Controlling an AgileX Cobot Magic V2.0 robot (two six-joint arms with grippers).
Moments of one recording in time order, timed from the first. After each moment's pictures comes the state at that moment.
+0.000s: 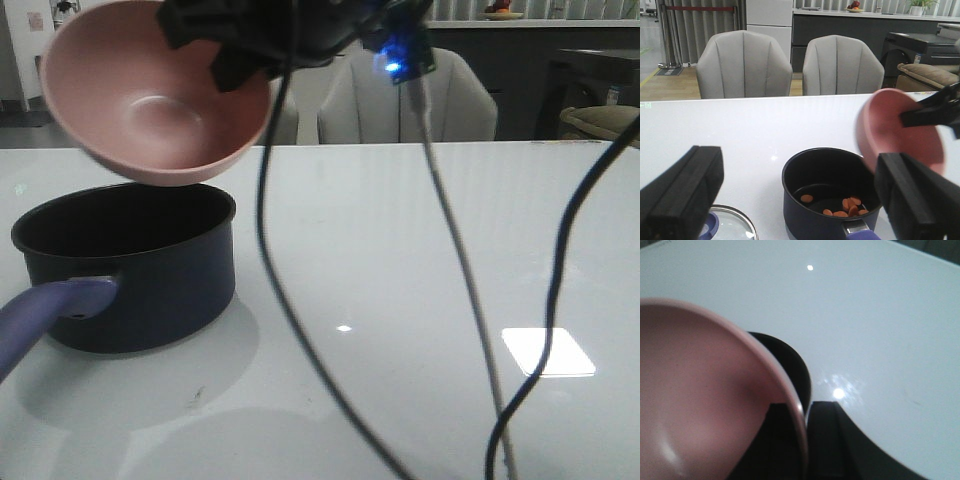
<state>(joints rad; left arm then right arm) -0.23 0.13 -0.38 0.01 0.38 -0.09 0.70 1.65 -1.21 0.17 0.12 -0.15</state>
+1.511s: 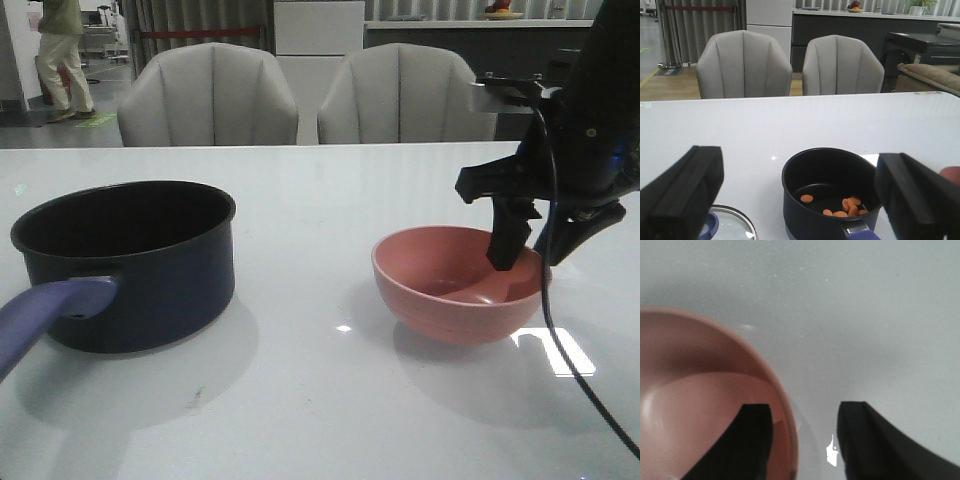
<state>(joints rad) -0.23 0.13 -0.38 0.01 0.38 -0.09 0.26 1.79 -1.16 0.12 0.62 -0.02</state>
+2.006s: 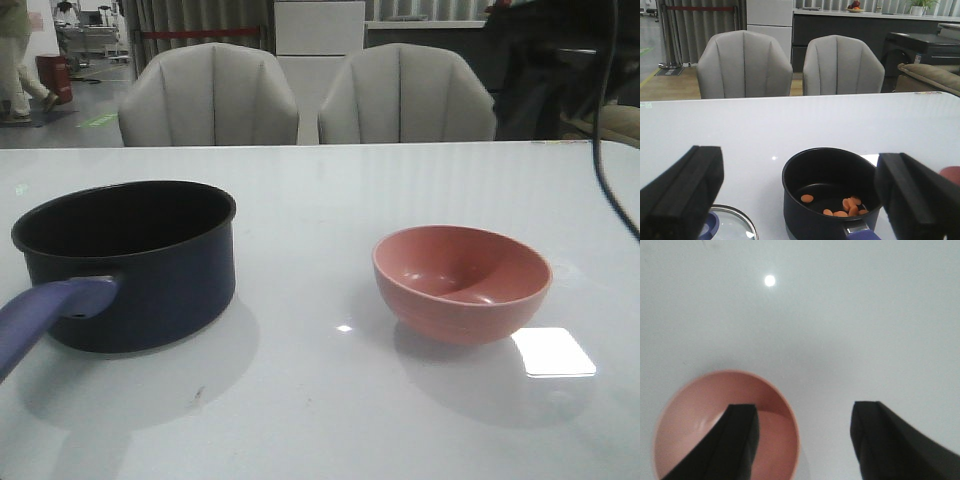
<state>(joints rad) -0.23 0.13 -0.38 0.01 0.38 -0.09 0.27 1.48 -1.18 0.08 0.60 -0.02</state>
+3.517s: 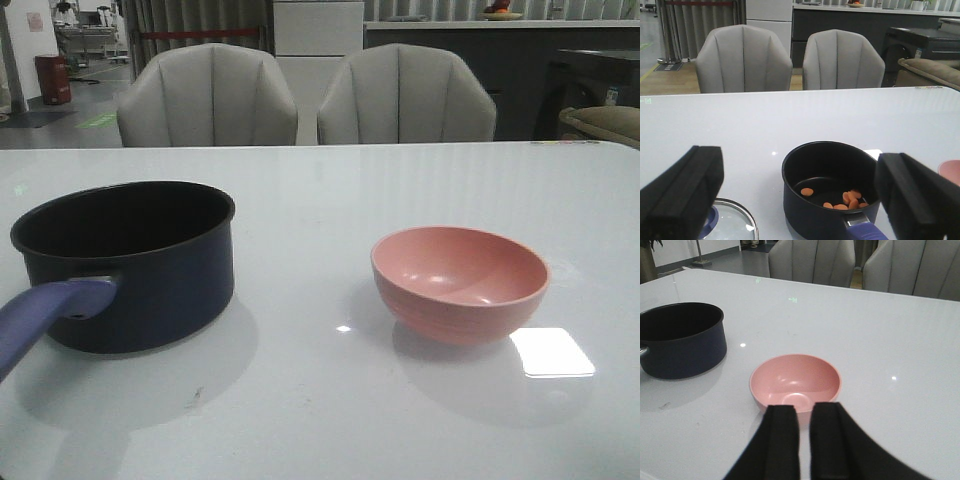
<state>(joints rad) -0.23 0.13 -0.36 0.01 0.38 -0.09 0.43 0.14 -0.13 0.08 0.21 -0.02</state>
